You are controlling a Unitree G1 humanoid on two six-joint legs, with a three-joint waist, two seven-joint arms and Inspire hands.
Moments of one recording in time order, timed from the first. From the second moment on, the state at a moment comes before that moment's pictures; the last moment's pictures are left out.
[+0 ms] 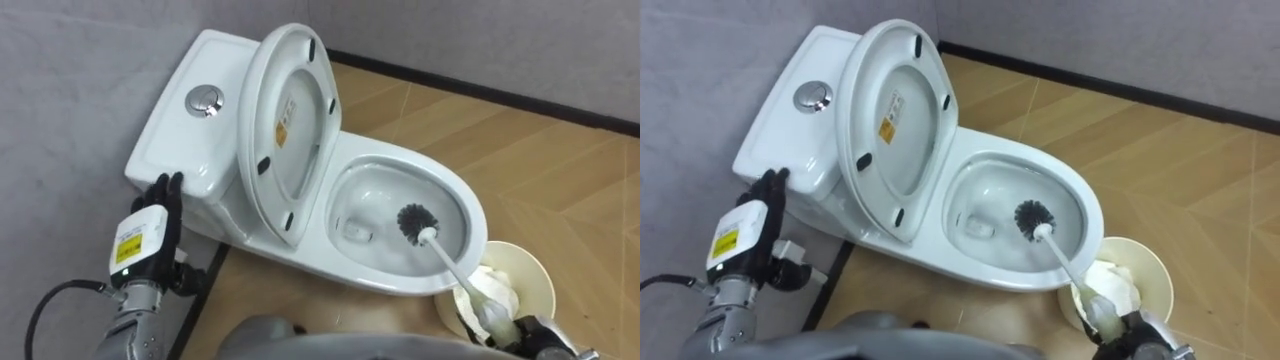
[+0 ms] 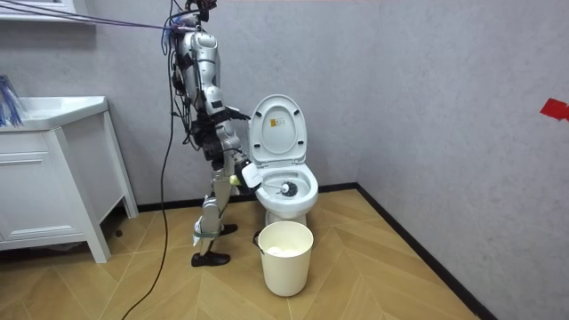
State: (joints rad) left arm 0.41 0.34 -0.09 0.34 0.78 -0.05 0.40; right arm 0.14 -0.37 0.09 1.14 -0.37 0.01 -0.11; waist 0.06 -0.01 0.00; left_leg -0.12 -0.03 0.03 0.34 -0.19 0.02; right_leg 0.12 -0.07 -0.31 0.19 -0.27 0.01
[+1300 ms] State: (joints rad) left arm -0.03 0.47 -0.24 0.50 0.93 -0.09 0.53; right arm -0.23 -0.48 0.30 1.19 -0.74 0.00 -0.13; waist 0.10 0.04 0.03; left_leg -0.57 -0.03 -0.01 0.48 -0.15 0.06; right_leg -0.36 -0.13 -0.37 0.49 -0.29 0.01
